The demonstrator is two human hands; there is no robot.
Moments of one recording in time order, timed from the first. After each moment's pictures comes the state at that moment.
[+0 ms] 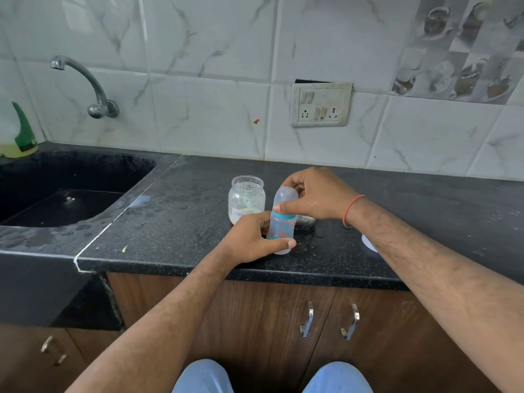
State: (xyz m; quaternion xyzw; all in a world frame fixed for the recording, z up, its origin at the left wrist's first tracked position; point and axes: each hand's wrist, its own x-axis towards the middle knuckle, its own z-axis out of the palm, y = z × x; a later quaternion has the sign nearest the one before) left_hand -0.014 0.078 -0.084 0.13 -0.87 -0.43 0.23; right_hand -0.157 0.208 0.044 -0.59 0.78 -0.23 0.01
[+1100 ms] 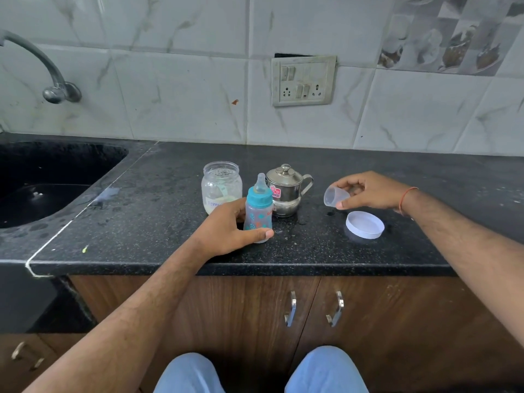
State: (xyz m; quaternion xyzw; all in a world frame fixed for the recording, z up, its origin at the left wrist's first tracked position) left_hand -0.022 0.070 -0.088 0.15 -0.88 -0.40 0.21; right_hand -0.337 0.285 -0.008 -0.48 0.81 -0.28 0.18
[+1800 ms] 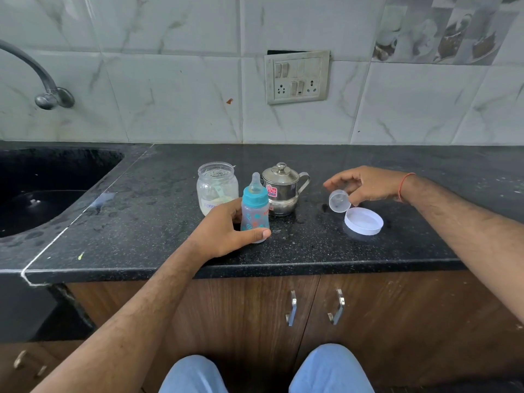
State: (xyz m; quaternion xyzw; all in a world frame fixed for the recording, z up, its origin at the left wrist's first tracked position) left_hand -0.021 0.074 -0.082 0.16 -0.88 -0.41 0.20; right_hand -0.349 0.280 0.002 -0.50 0.81 -0.22 0.23
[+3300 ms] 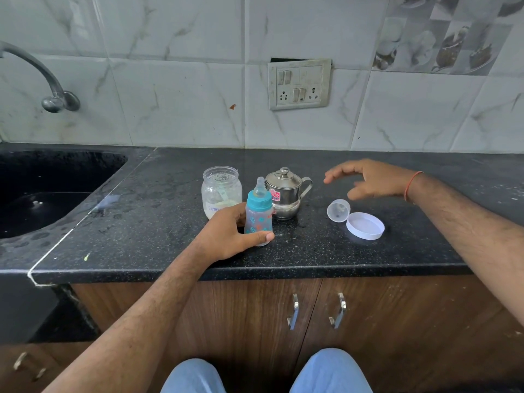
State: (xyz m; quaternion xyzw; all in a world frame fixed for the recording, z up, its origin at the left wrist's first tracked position) left_hand -0.020 0.075 -0.080 0.18 -0.88 -0.39 0.19; right_hand -0.309 0.287 0.038 -0.55 0.78 -0.23 0.17
